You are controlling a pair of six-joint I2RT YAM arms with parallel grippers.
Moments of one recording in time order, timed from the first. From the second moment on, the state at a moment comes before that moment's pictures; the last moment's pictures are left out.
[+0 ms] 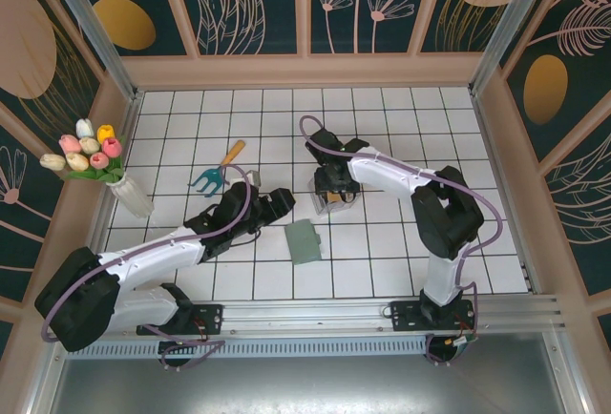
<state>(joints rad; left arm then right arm) -0.76 1.21 0.53 0.11 0.01 -1.11 0.71 1.85 1.35 -0.80 0.18 0.59</state>
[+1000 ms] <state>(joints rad) -0.76 1.38 0.54 0.48 0.21 -1.07 0.73 1.66 1.37 -0.76 0.08 0.65</state>
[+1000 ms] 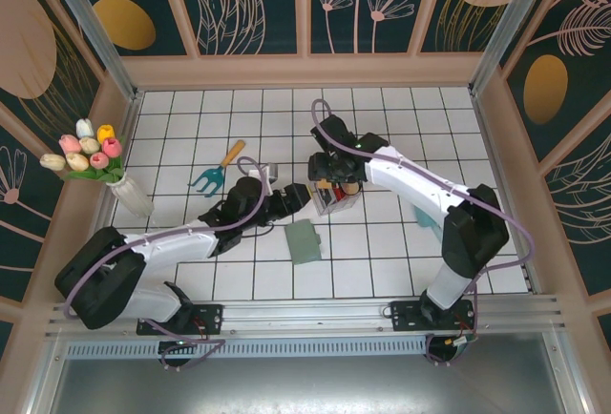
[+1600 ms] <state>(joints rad) -0.76 1.49 0.54 0.78 0.20 -1.05 0.72 1.64 1.35 -0.66 -0.03 0.72</state>
